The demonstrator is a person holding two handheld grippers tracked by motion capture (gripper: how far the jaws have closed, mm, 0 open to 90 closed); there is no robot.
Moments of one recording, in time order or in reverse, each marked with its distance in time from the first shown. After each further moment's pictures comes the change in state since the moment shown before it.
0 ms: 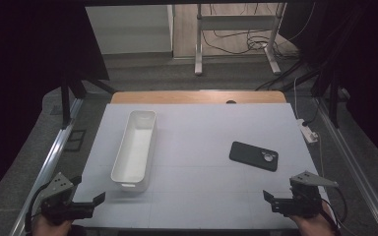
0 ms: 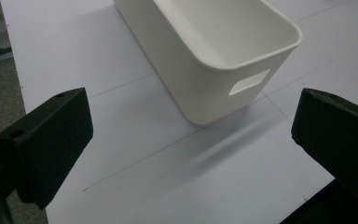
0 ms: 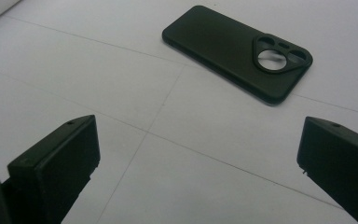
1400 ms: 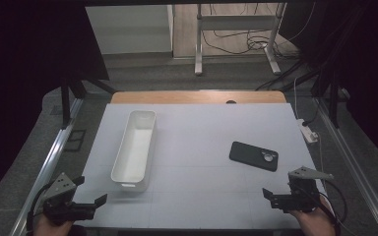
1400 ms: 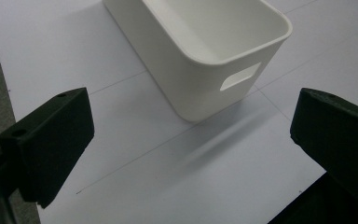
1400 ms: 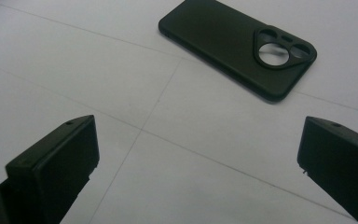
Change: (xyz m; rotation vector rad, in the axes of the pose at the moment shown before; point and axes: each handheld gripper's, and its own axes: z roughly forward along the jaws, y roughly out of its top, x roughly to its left) left arm -0.003 0.001 0.002 0.019 -0.023 0.035; right arm -0.005 0.009 0.009 0.060 0.007 -0.005
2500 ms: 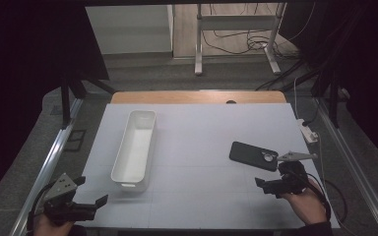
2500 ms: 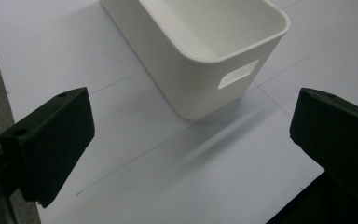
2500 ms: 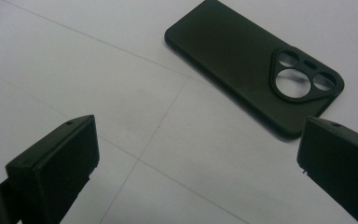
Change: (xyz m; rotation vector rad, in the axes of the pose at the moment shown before) left arm -0.001 0.001 0.001 0.014 -0.002 0.021; right arm -0.007 0.034 0.031 0.075 0.054 -0.047
